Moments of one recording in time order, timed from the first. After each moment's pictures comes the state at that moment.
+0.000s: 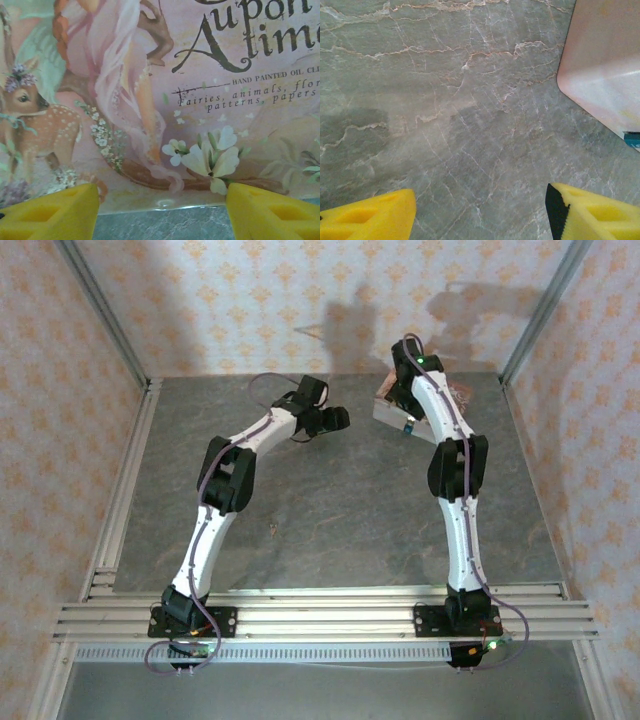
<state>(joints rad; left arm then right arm) -0.40 2.46 2.09 -0.48 0.26 -0.60 0.19 2.48 2.50 -1.21 0.18 0.81</state>
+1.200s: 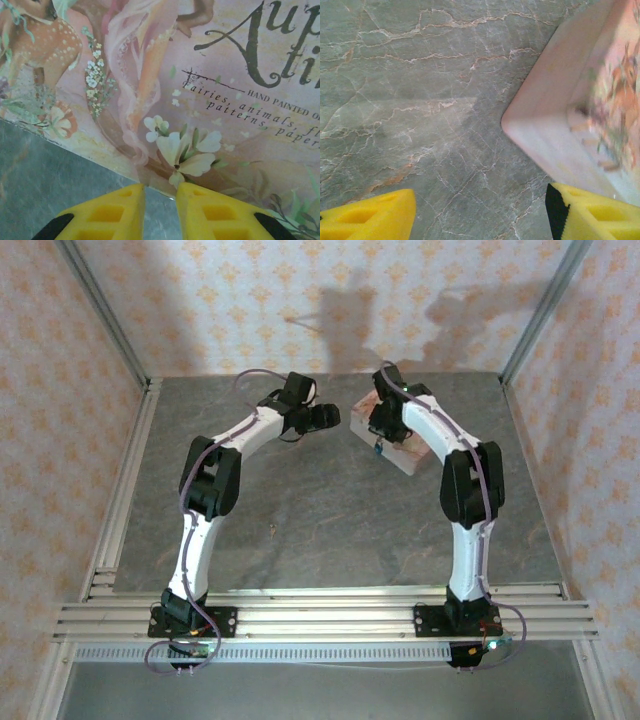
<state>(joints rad) -0.37 2.30 1.90 -0.43 0.26 -0.56 0.34 2.05 1.77 -0.91 0.04 0.76</state>
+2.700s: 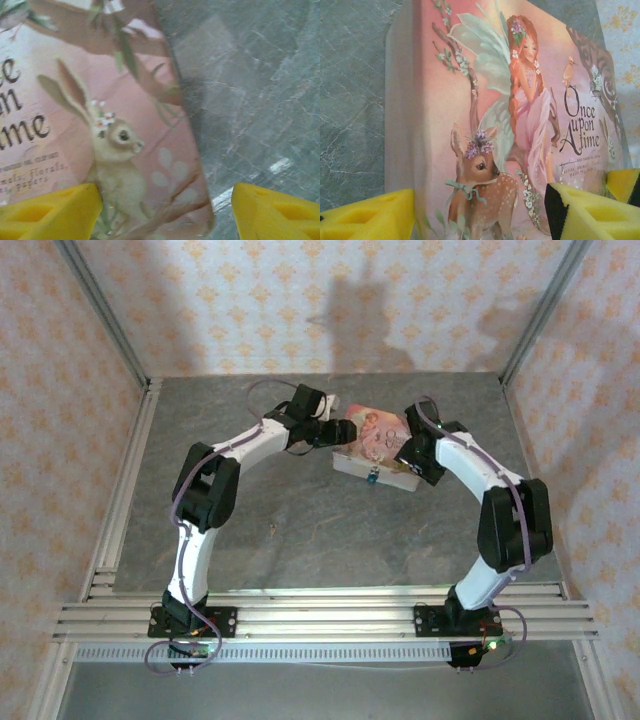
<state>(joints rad) -0.45 2.17 1.69 -0.33 0.45 -0.54 0.26 1.68 1.26 -0.82 0.13 0.85</state>
